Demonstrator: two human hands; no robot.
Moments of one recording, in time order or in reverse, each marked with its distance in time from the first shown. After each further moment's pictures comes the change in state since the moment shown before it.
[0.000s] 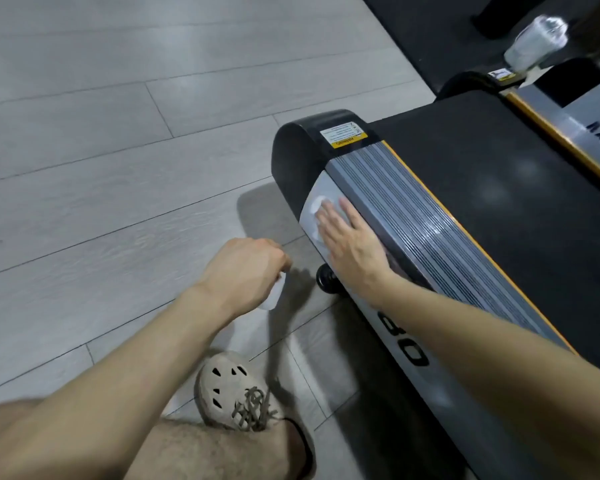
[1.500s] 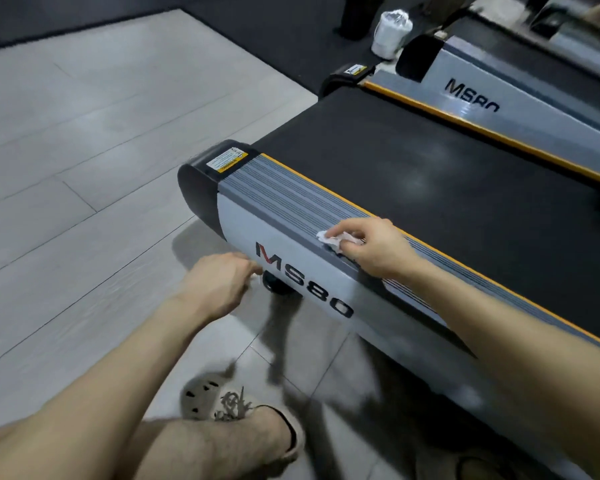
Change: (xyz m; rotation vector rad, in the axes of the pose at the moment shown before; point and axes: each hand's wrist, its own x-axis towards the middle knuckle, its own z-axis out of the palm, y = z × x) left_hand 0.017 0.091 -0.041 0.055 -0.097 0.197; right_hand -0.225 0.085 0.000 1.612 0.088 0.750
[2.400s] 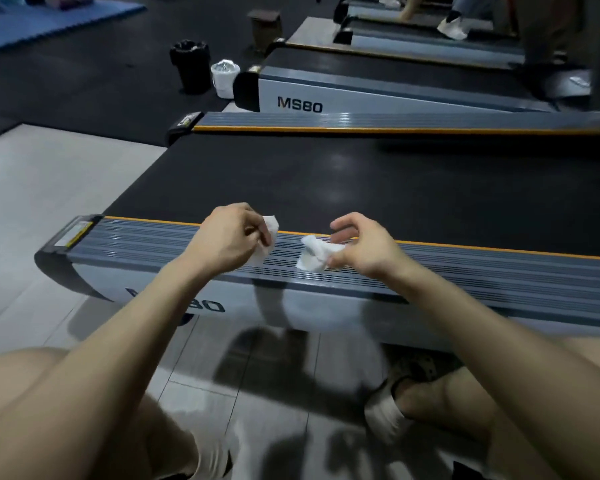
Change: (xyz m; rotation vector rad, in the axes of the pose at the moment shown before) left_hand 0.046 0.315 -0.092 -0.253 0.126 0.290; right_hand -0.275 0.148 -0.118 0.615 0.381 0.418
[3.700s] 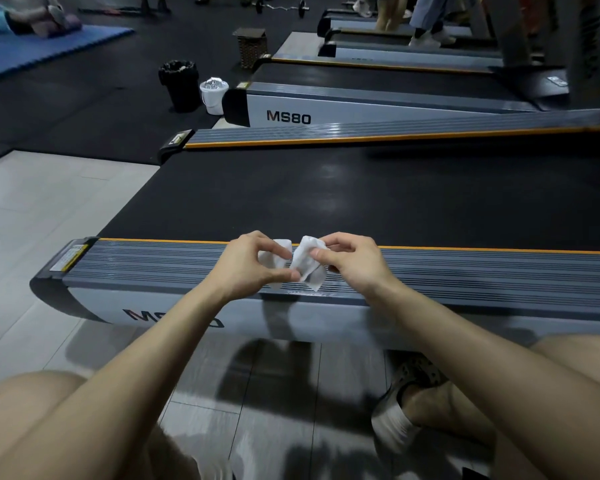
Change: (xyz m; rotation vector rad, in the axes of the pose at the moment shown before) left_hand -0.004 0.017 0.027 -0.266 -0.127 -0.065; right_hand -0.004 0.006 0.022 0.370 0.090 -0.039
